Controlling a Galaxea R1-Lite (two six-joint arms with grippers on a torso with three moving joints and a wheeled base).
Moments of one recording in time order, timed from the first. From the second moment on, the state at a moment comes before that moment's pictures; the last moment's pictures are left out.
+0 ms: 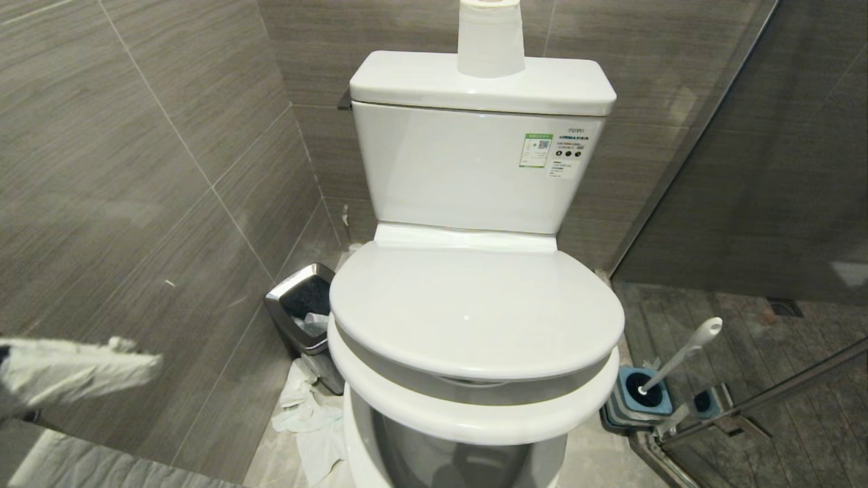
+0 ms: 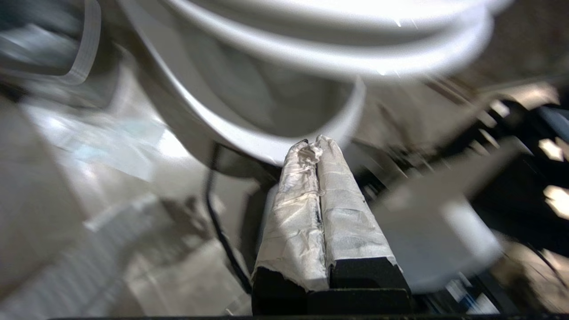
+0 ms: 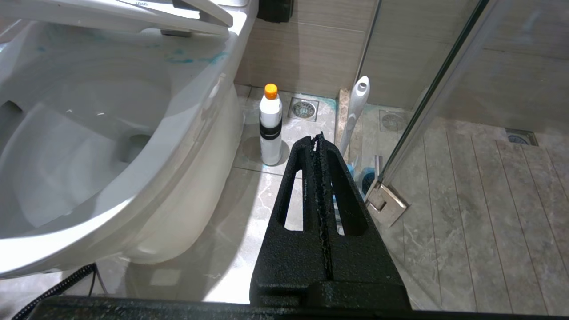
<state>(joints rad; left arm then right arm) -0.51 1.08 -1.30 0.78 -0.21 -0.05 0.00 0.00 0.00 -0.06 -0.01 0.00</state>
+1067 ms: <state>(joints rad) -0.78 1.68 -1.56 0.65 0.09 0.11 0.00 0.00 0.00 -0.06 -0.01 0.00</state>
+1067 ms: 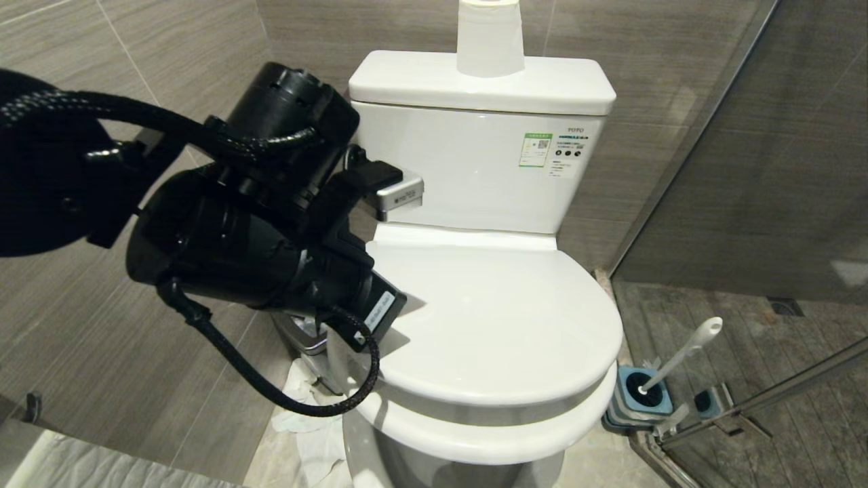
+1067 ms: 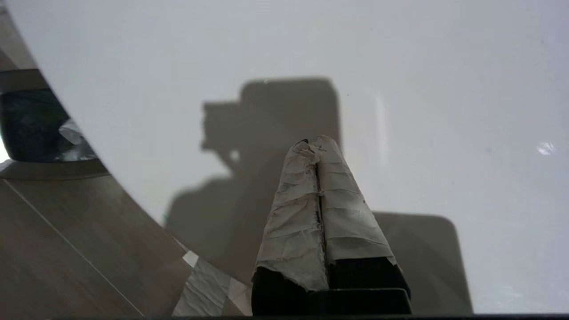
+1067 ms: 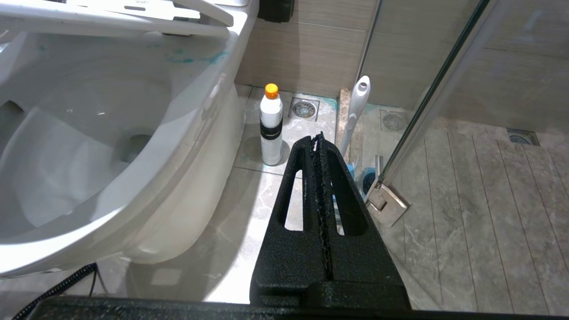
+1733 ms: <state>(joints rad) -0.81 1.96 -1.56 0.53 0.09 -0.01 0.00 0.00 0.00 -0.06 -0.01 0.00</state>
